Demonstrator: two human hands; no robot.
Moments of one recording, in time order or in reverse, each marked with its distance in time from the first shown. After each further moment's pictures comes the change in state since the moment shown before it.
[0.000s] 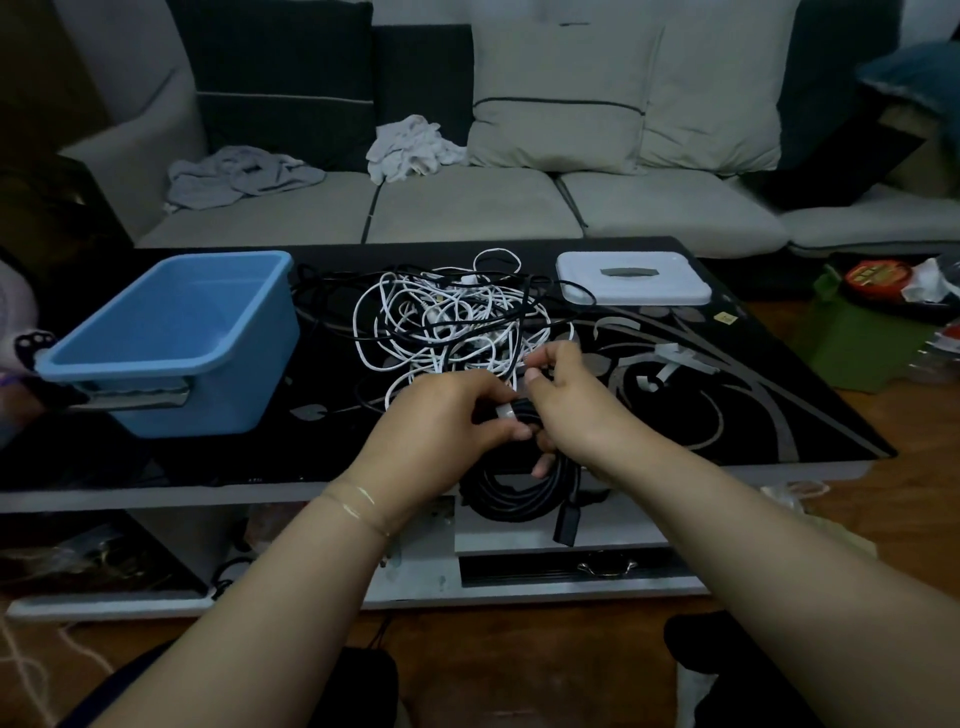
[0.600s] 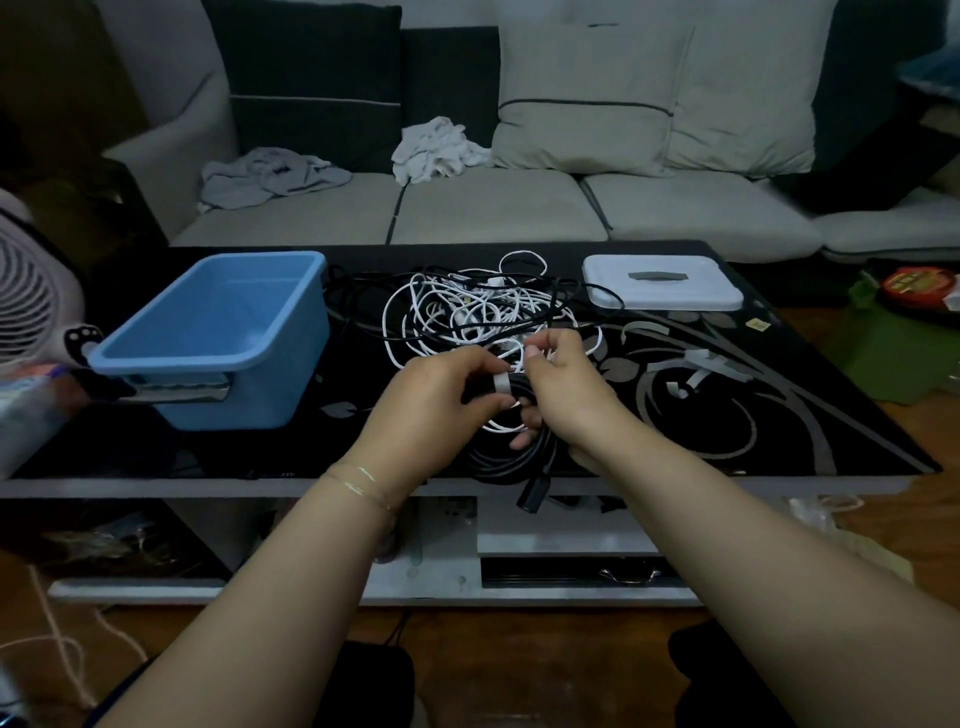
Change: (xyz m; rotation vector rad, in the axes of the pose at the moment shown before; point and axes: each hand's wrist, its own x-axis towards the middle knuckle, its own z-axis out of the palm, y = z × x) left_hand 0.005 -0.027 -0.016 -0.065 0.120 -0.011; right_hand 0.026 -0.009 0.029 0.296 0.041 -0.029
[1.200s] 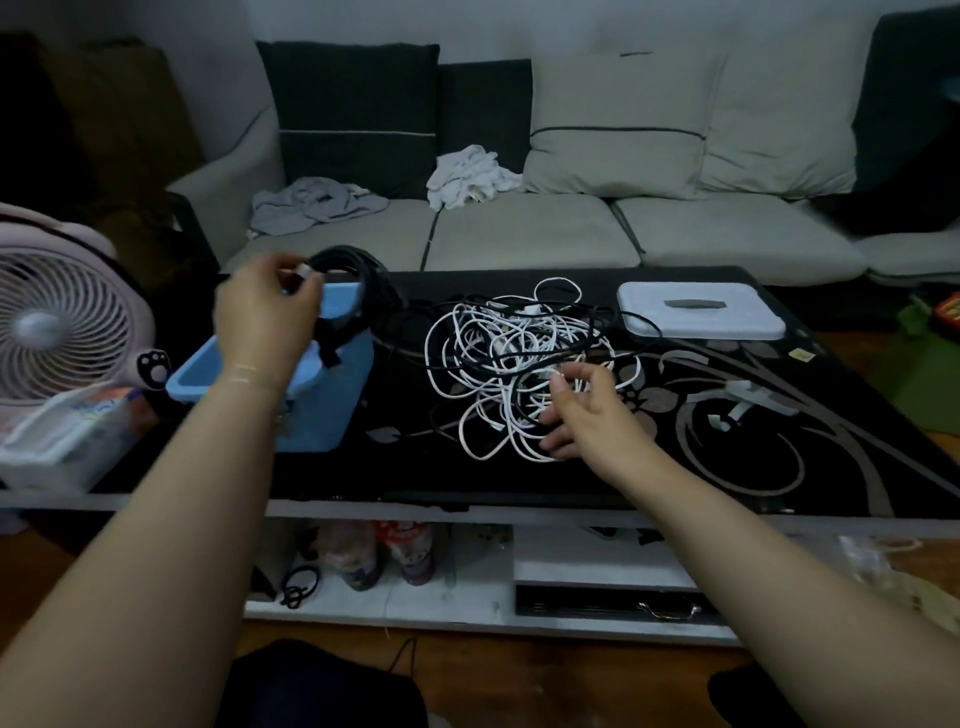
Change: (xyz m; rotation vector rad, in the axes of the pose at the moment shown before) left_hand 0.052 -0.087 -0.132 0.163 0.628 -0.360; right_hand 0.018 0.020 0.001 -0.080 -0.045 -0.109
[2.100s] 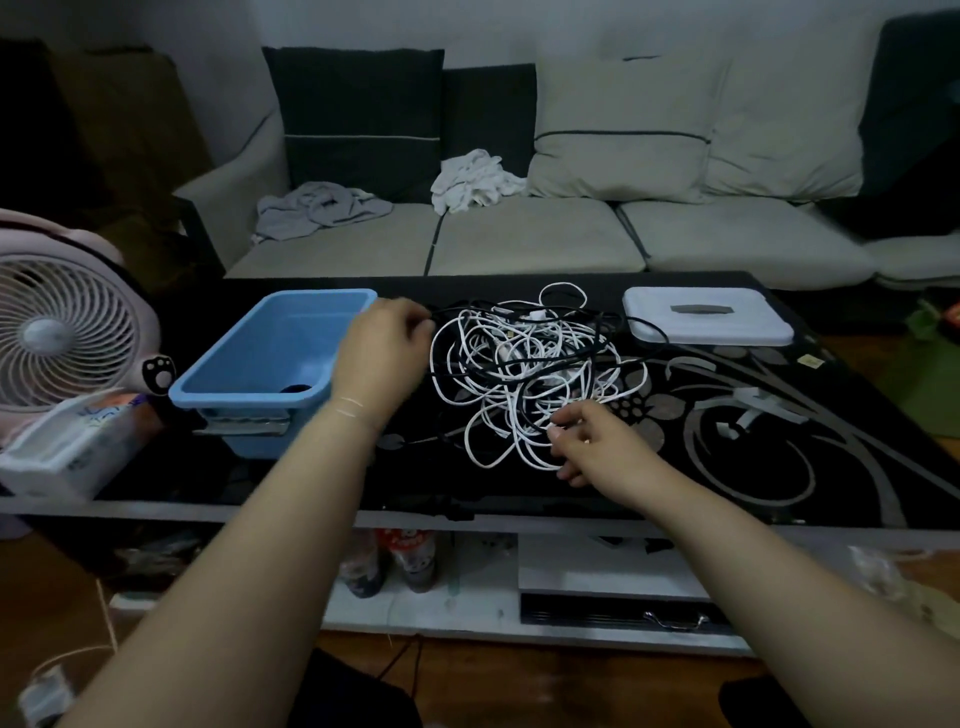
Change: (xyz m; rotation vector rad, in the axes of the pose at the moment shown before) left_hand -0.040 0.035 0.046 0.104 -0.330 0.161; right_hand 0.004 0.020 -0.006 -0.231 -0.109 0.072
